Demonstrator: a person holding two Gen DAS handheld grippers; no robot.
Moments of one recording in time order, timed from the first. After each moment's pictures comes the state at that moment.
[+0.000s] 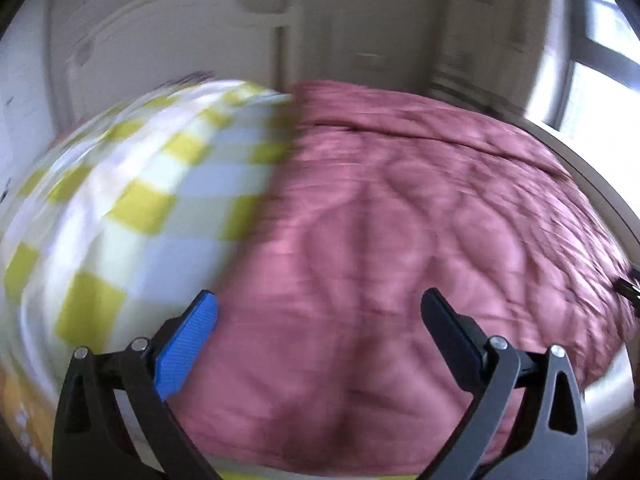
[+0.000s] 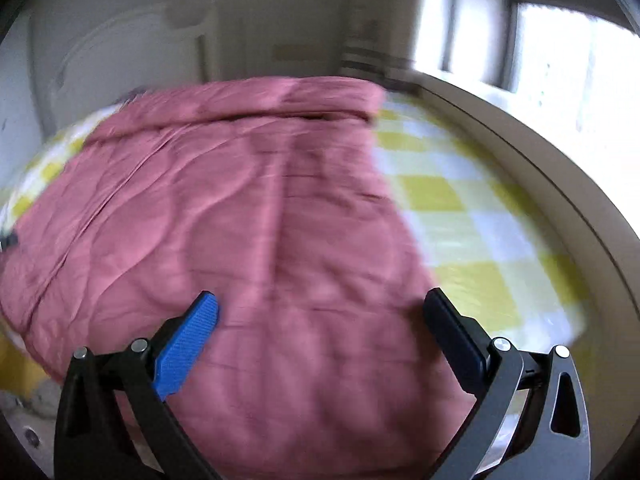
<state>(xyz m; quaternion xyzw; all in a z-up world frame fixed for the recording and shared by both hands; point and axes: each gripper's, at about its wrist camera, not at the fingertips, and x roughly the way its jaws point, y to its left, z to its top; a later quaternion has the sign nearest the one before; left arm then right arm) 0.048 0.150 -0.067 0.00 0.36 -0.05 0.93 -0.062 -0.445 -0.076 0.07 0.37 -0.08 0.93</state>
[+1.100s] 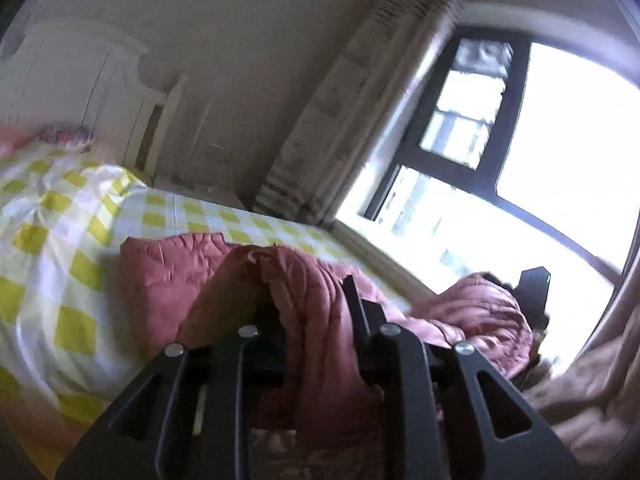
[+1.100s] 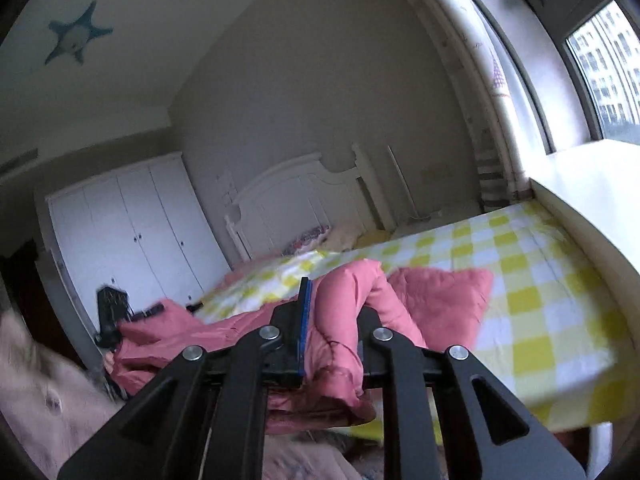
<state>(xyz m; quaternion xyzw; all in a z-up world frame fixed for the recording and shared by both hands) -0.070 0.219 0.056 -0.18 0.20 -0.37 0.89 -0.166 -0.467 0.084 0.21 0.14 0.23 0.94</state>
